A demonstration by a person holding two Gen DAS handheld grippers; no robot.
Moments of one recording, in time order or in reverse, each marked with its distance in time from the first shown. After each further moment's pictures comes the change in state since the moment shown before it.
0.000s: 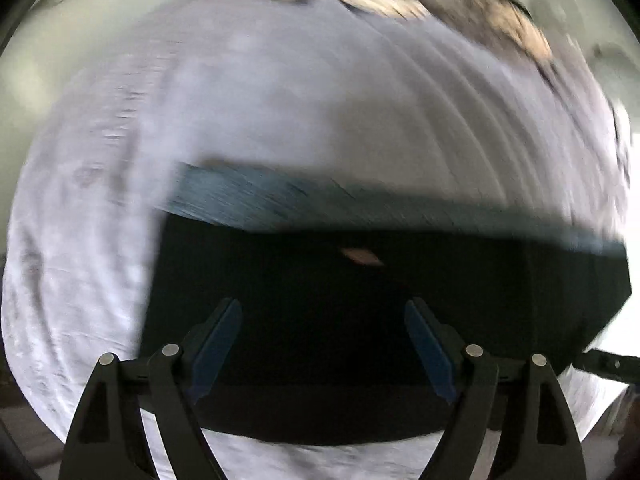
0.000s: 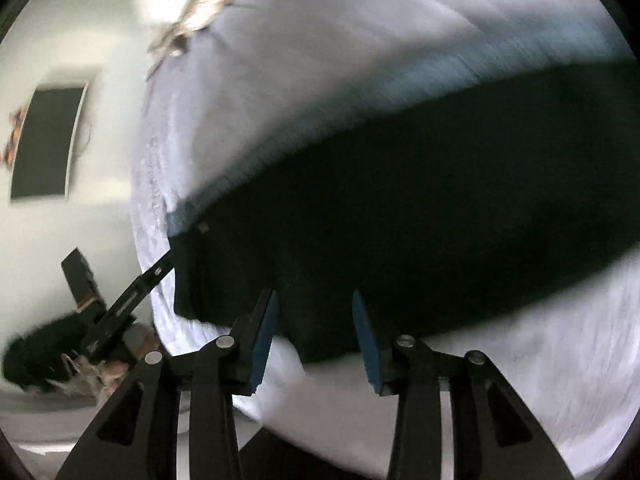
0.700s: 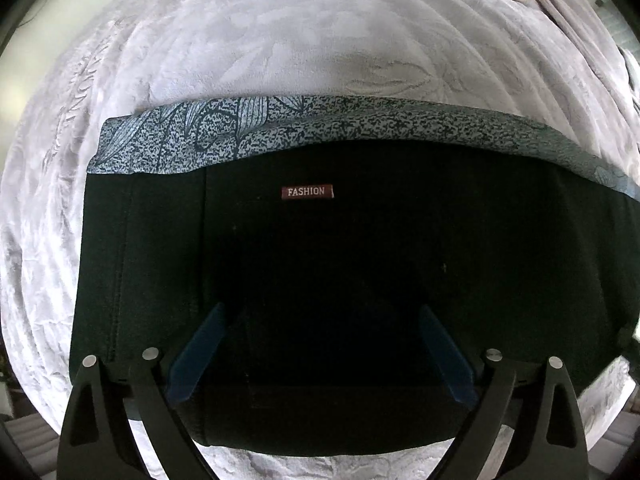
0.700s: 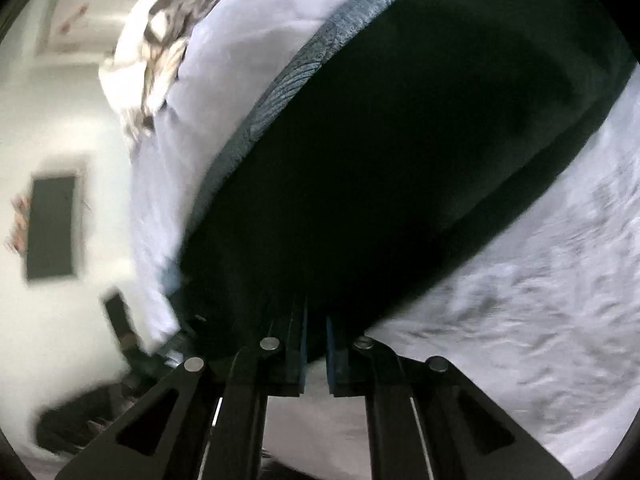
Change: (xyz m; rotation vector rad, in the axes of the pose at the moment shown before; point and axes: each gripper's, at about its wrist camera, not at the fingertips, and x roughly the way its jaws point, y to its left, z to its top) left arm 0.056 -0.043 0.006 0.060 0.110 0.076; right arm -0.002 -0.047 -0.032 0.139 -0.199 0.004
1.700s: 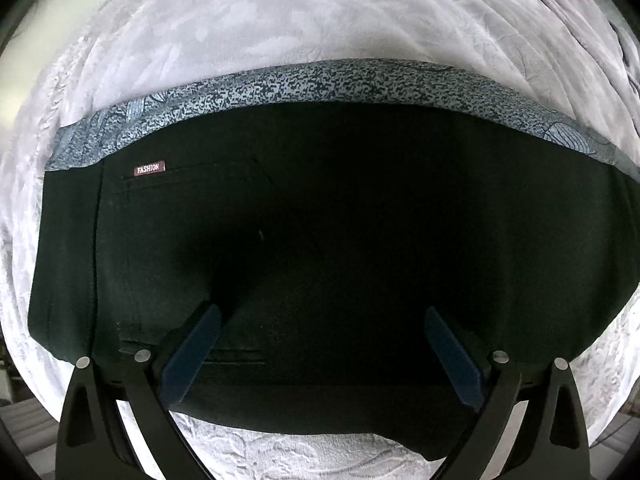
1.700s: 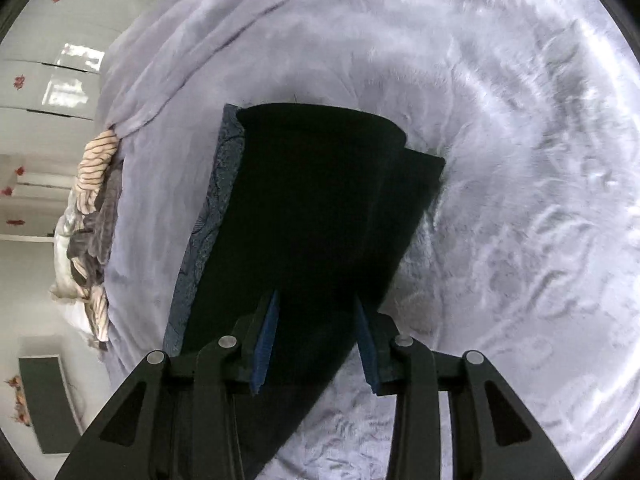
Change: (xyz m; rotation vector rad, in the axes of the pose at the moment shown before) left arm 0.006 -0.105 -0.008 0.007 0.037 0.015; right arm -0.156 -0.215 0.151 0.423 -0.400 -0.082
